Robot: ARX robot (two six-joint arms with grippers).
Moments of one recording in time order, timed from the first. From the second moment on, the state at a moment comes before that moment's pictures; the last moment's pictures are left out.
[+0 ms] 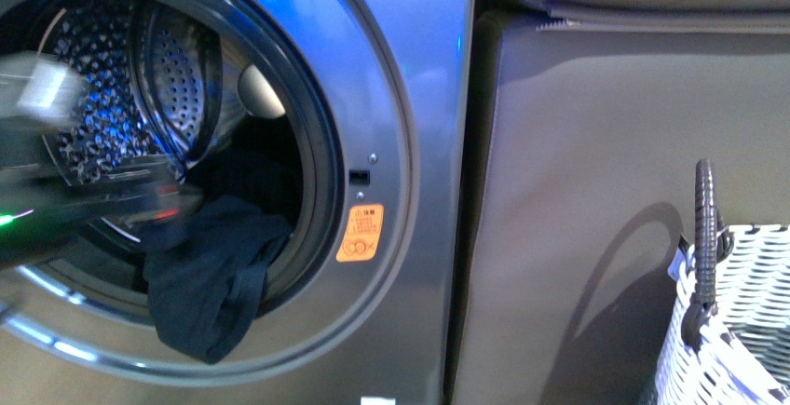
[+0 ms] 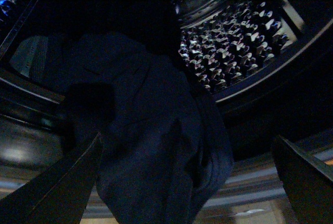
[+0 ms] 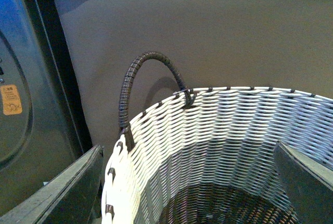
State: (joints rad) left arm 0.01 1.74 0.78 0.72 0.10 -0.07; right arm 0.00 0.00 0.01 0.00 0.00 -0.01
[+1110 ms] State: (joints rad) left arm -0.02 2.27 1.49 0.31 0.09 0.00; right arm 0.00 0.00 0.01 0.00 0.00 -0.01
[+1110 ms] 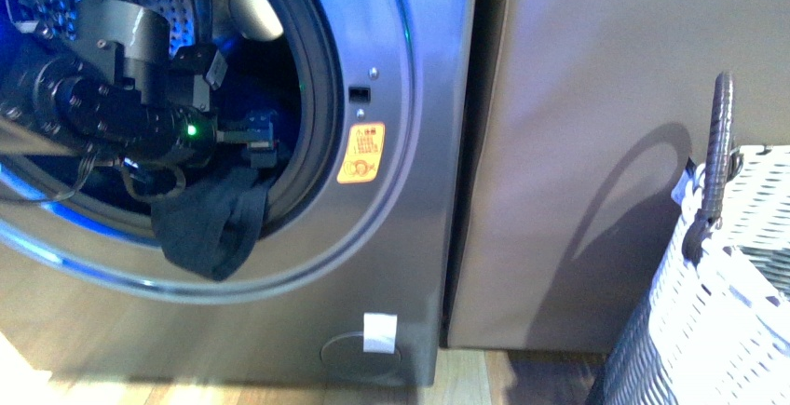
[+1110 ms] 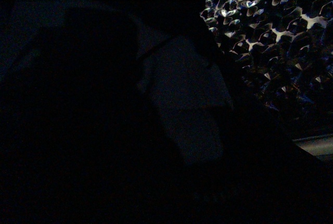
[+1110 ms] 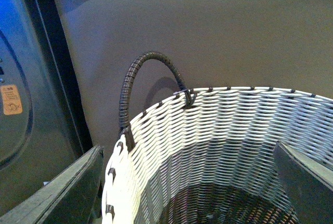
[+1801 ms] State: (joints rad) left arm 0.00 2.51 1.91 0.02 0.02 0.01; right arm 0.00 0.00 0.01 0.00 0.00 -0.01
